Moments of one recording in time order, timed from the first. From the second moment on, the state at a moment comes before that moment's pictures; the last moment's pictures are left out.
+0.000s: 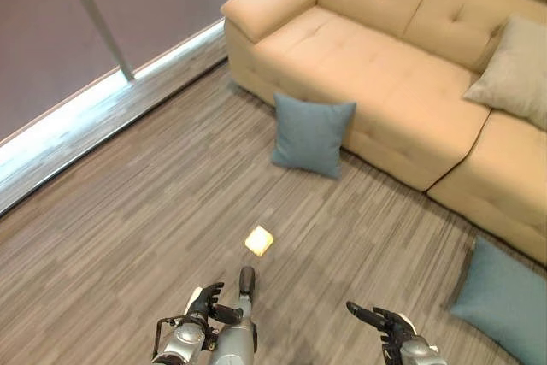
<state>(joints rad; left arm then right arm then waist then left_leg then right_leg) -0.18 0.24 -0.31 1.26 -0.06 -0.14 0.14 -0.13 -0.24 0.25 1.27 0.27 -0.06 -0.08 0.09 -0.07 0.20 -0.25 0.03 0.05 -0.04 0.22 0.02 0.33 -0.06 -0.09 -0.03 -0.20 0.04</state>
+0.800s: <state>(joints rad) -0.13 0.16 -0.39 1.31 0.01 -0.11 0.13 0.02 -0.25 0.08 1.33 0.42 -0.03 -0.07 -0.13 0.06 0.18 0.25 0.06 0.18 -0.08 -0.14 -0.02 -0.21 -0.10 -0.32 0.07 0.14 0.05</state>
